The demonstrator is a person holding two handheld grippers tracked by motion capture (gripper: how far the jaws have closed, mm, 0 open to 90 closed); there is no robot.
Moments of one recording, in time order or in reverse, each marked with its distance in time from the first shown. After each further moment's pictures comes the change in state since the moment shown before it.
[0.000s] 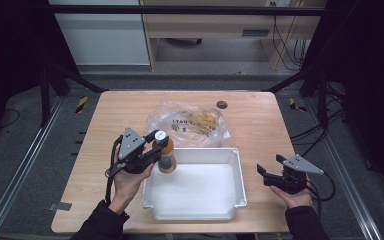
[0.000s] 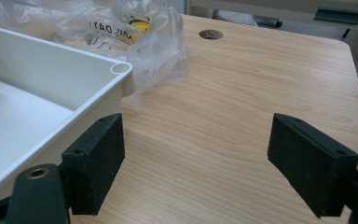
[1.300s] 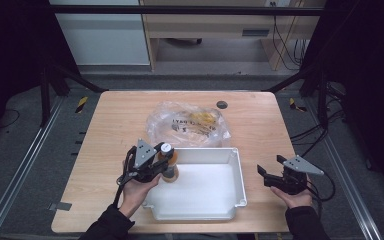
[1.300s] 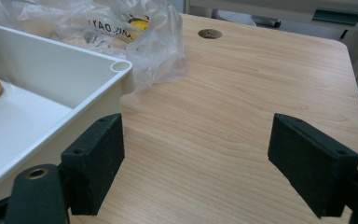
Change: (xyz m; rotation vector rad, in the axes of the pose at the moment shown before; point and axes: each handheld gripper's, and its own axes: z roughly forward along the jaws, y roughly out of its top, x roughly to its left) left arm -0.012 -0.040 0.021 0.081 0.024 0.025; right arm 0.000 -0.001 -0.002 0.003 -0.007 -0.008
